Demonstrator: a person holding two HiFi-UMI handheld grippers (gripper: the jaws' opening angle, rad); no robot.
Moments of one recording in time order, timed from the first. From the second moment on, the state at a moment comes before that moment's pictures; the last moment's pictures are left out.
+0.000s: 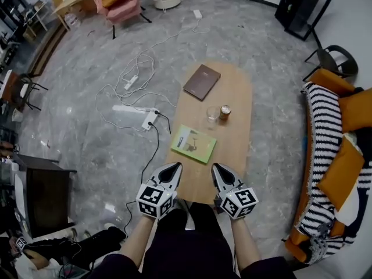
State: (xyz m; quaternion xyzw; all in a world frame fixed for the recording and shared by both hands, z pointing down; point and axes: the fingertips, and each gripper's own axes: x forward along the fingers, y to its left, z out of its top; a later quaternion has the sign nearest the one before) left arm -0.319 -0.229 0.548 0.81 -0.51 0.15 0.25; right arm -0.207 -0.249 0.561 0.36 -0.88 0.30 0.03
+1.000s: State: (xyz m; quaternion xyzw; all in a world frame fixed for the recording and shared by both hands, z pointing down) left arm -0.401 -0.328 0.706 0.83 -0.43 0.19 0.28; right arm -0.235 -0.315 0.737 0.46 -0.79 0.41 0.07
